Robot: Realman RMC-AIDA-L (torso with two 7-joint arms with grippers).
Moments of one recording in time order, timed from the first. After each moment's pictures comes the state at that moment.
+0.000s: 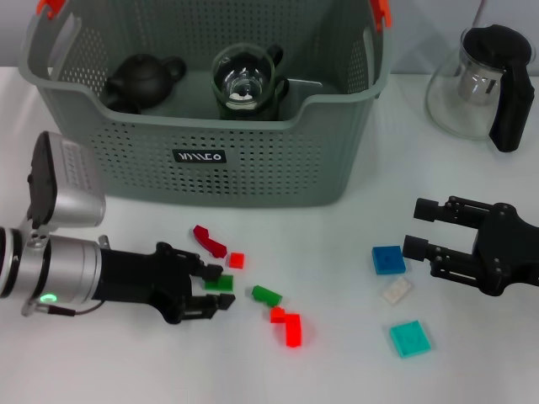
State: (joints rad) left arm -0.49 -2.17 0.79 0.77 2.31 1.44 -1.40; right arm 0.41 2.06 -0.68 -0.57 -1.85 -1.71 1.21
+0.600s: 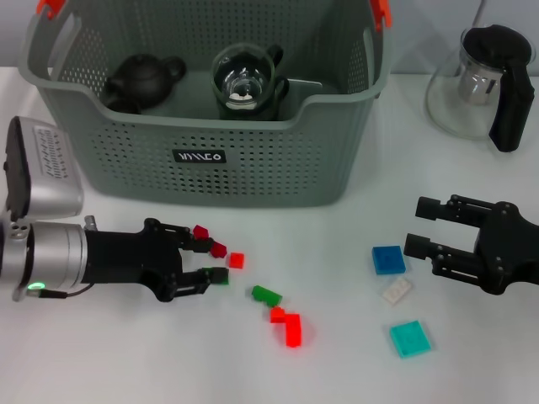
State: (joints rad) left arm -0.46 -2.17 0.75 0.82 2.25 1.44 -1.32; right arm 0.40 2.06 -0.68 -0.57 -1.85 -1.72 1.21
